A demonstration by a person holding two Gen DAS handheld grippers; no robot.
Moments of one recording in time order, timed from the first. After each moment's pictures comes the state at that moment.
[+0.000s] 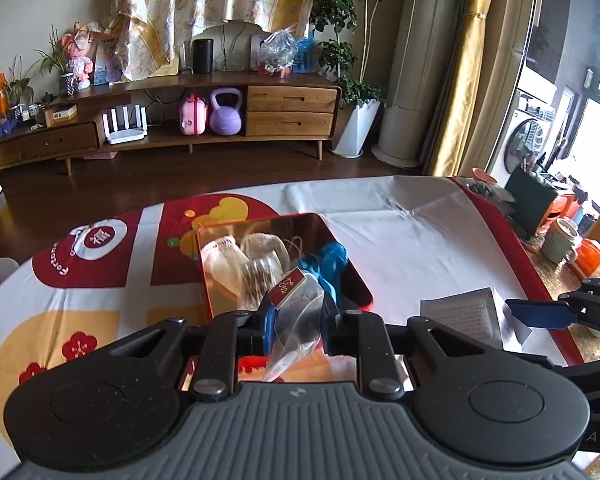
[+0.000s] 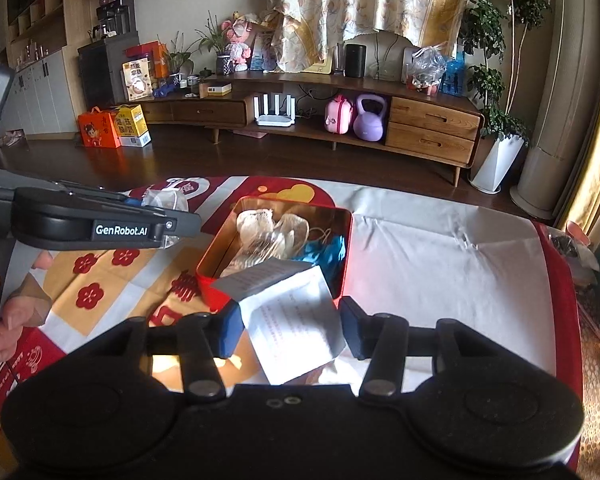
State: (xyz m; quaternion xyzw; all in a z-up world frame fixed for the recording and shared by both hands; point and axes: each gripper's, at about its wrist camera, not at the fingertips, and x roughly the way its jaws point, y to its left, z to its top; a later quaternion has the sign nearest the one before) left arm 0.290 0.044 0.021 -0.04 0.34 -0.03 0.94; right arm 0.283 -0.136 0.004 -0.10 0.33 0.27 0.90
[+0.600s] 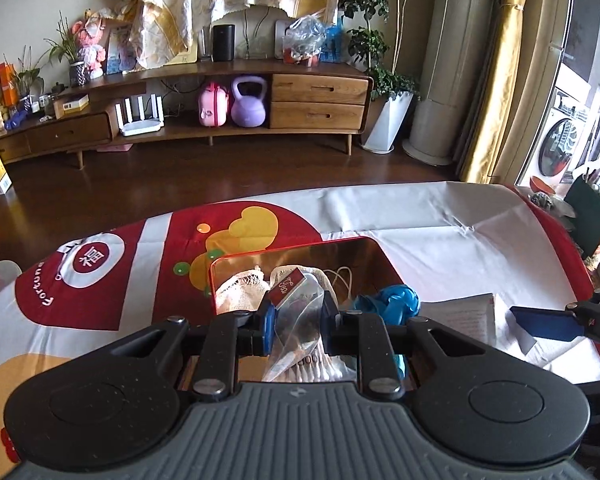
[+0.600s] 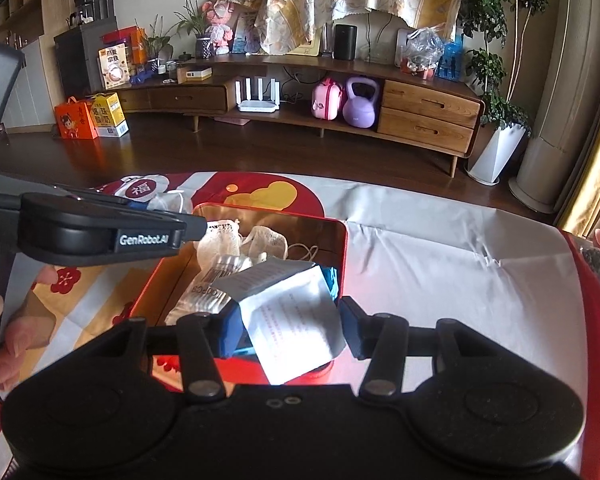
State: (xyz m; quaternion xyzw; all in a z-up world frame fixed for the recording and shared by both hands) left arm 0.400 0.067 -0.028 -0.05 0.36 0.01 0.93; right arm 0.381 -0.092 -0.046 -0.11 0.35 0.24 0.90
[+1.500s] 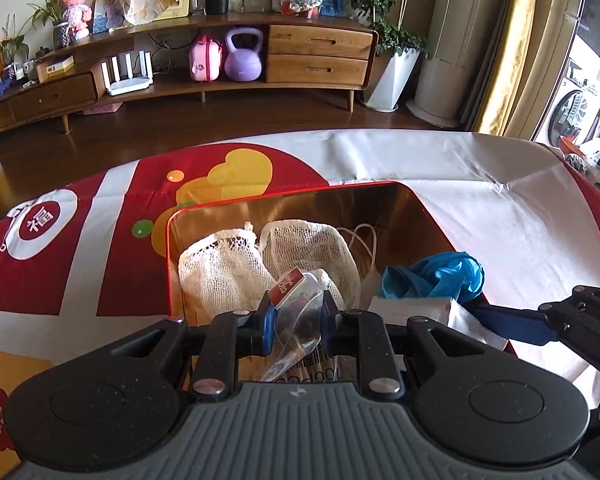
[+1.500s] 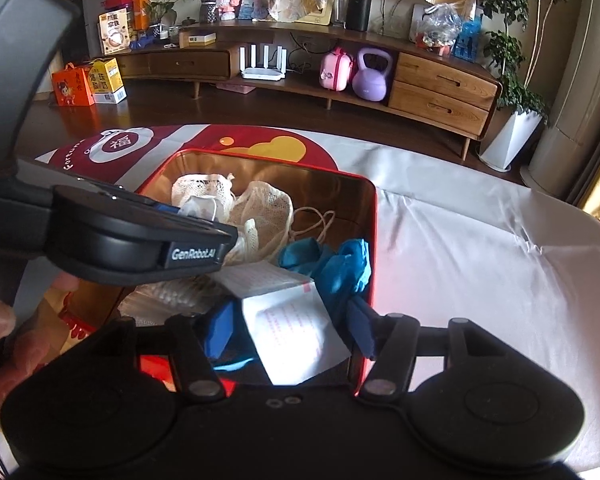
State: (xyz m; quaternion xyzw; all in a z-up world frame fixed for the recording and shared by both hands) left arm 0.456 0.067 -0.105 -0.05 0.41 0.00 0.91; right arm 0.418 -0.062 -0.110 -0.14 0.37 0.24 0.88
